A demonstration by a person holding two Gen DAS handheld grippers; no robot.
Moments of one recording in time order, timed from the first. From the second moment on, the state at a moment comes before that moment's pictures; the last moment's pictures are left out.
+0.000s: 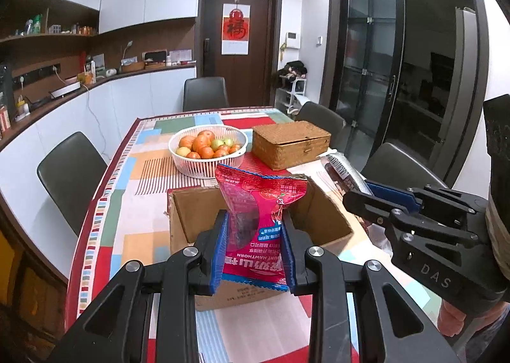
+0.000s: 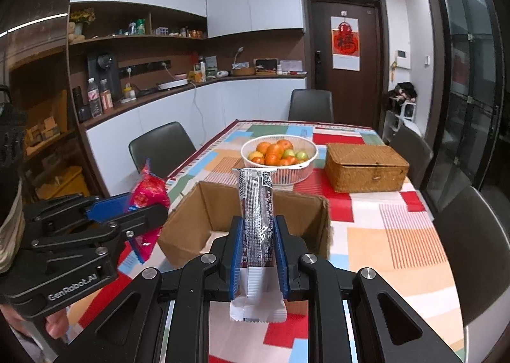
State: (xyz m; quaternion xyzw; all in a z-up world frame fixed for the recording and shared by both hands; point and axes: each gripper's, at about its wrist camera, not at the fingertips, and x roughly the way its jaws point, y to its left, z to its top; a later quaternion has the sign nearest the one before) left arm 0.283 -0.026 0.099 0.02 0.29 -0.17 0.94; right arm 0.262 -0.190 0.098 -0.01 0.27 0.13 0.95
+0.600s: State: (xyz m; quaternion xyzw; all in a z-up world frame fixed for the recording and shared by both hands) left arm 0.365 -0.026 0.060 0.01 0.39 -0.15 0.91; right arm 0.353 -0.187 0.067 -0.04 0.36 0.11 0.93
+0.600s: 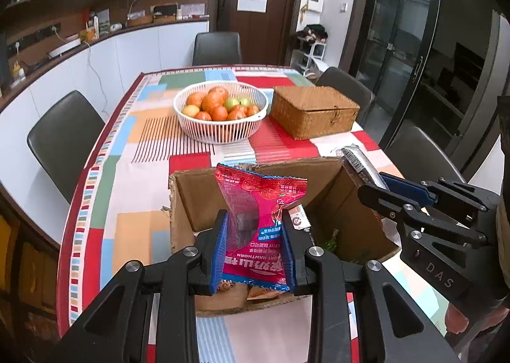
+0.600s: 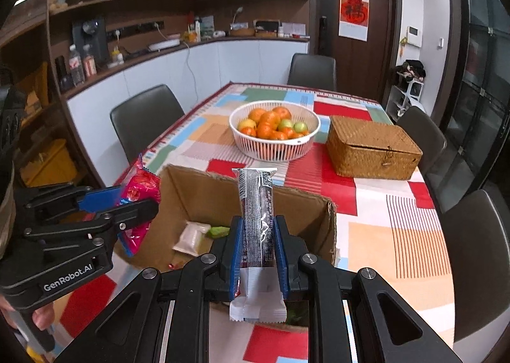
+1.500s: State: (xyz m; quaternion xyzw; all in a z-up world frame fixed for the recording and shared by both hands) left arm 0.233 -0.018 0.076 0.06 0.27 -0.05 0.96; right arm 0.248 -0.203 0.072 0.00 0.29 0.05 0.95
